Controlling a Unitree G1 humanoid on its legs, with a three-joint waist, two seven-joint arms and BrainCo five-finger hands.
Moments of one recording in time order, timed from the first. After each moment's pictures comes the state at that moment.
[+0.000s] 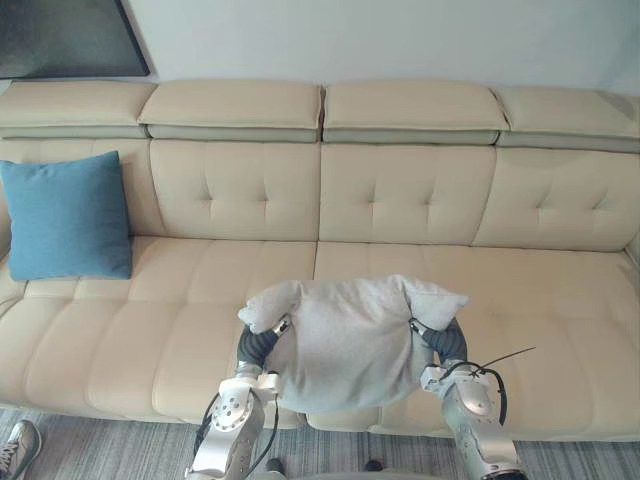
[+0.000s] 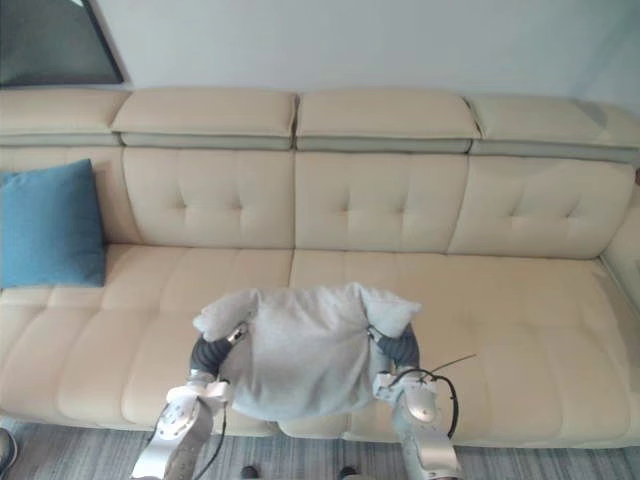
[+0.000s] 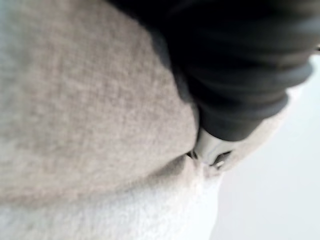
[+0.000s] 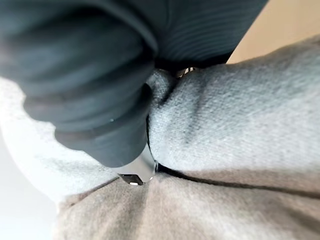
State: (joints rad) left arm 0.18 0.17 -0.28 0.09 -0.39 -0.16 0.18; right arm 0.12 -0.15 0.09 0.18 0.26 -0.12 -0.11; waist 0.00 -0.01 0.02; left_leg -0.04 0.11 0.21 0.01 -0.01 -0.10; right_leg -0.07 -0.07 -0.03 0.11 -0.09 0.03
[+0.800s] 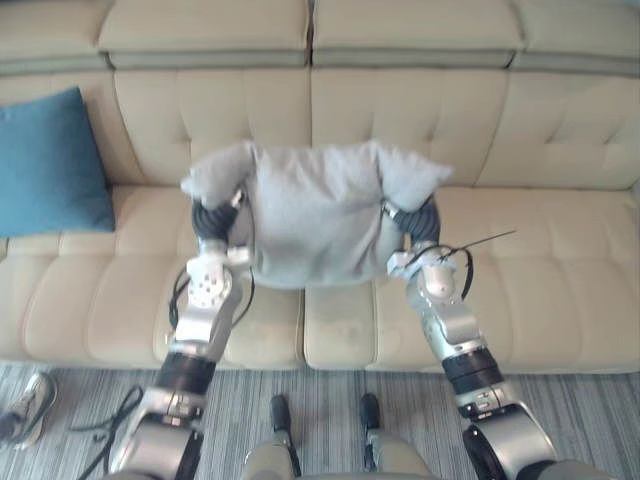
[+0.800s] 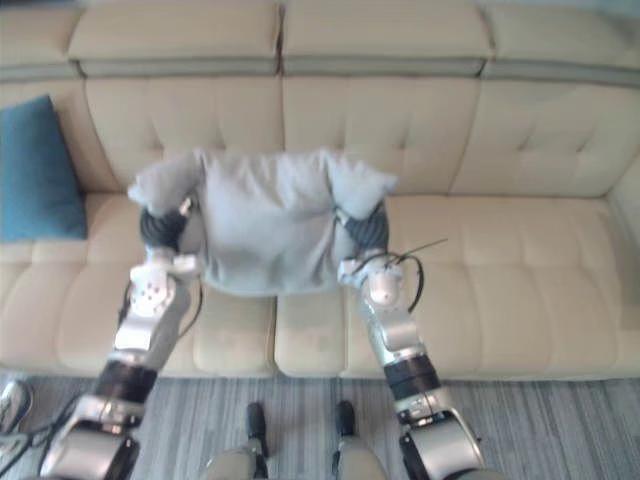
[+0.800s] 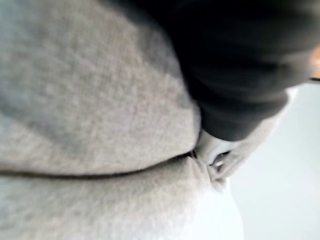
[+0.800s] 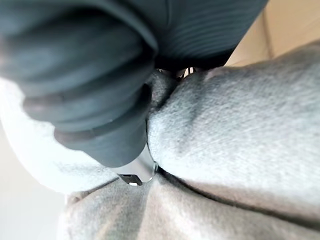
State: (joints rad) left arm -0.62 0.34 -0.12 0.28 -0.37 -0.18 0.42; right arm -0.59 -0.14 0.11 0.20 0.27 -0.12 -0.31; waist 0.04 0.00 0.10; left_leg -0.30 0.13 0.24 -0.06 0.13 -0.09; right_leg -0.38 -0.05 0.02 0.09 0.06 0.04
